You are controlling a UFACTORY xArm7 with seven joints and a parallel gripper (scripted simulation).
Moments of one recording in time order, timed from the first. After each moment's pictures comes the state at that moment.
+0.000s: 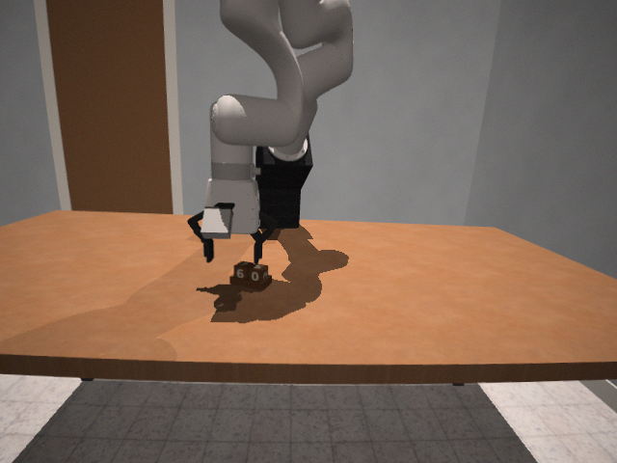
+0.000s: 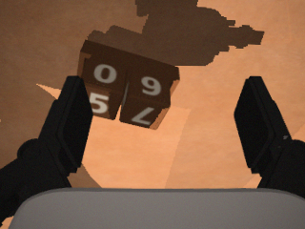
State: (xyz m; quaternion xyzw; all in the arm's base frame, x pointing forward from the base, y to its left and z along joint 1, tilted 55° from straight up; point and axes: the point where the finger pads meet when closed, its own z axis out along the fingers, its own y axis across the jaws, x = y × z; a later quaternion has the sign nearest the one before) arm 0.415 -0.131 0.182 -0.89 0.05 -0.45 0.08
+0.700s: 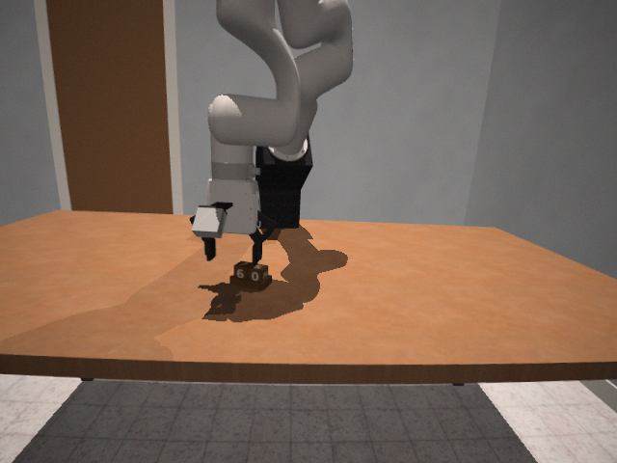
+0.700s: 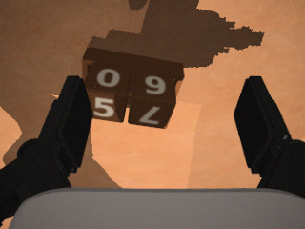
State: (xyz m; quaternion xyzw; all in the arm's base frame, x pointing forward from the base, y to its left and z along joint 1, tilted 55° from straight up) arm 0.414 -0.131 0.180 -0.88 0.11 -0.45 0.11
